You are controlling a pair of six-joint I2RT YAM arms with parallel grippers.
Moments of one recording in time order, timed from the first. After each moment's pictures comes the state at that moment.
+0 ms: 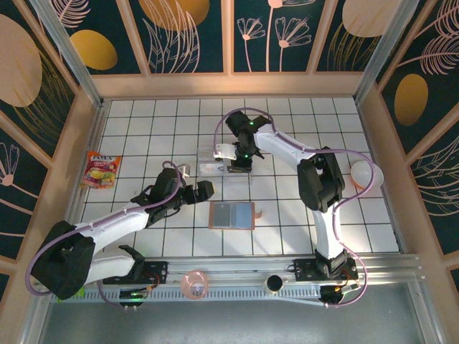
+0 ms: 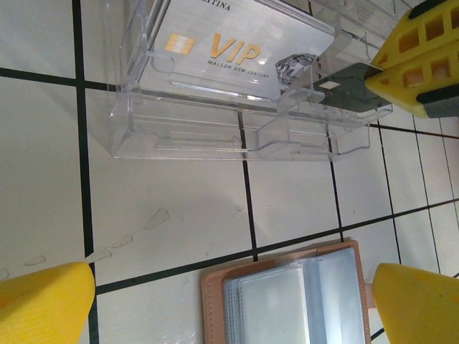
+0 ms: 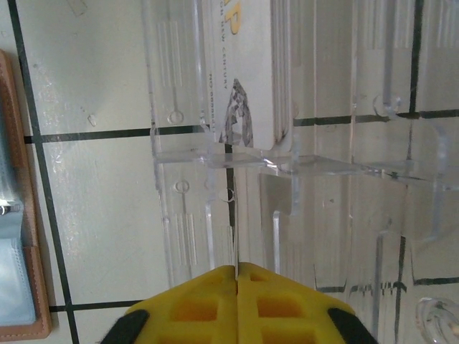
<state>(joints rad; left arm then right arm) -0.58 1.21 0.46 0.05 0.19 -0.77 0.65 2.06 1.73 -0.99 -0.18 -0.92</state>
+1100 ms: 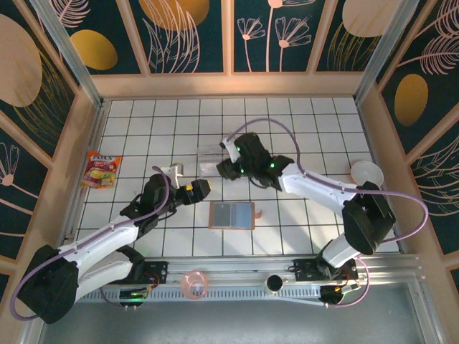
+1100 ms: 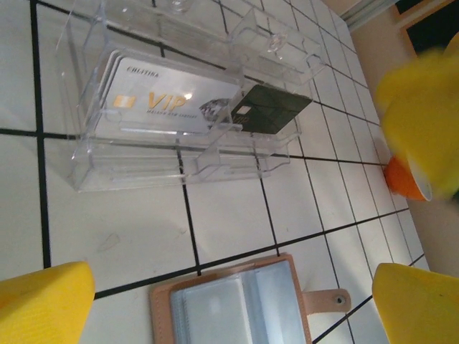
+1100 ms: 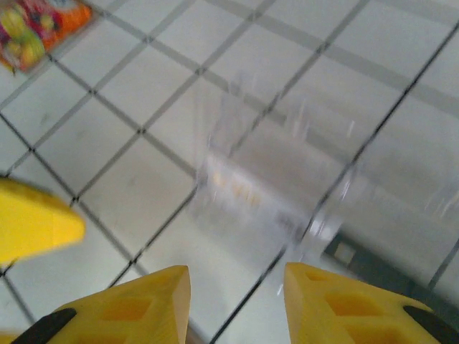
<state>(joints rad) -0.58 1.00 0.36 0.15 0.20 -0.80 0.83 1.54 1.07 -0.23 -0.07 0.20</state>
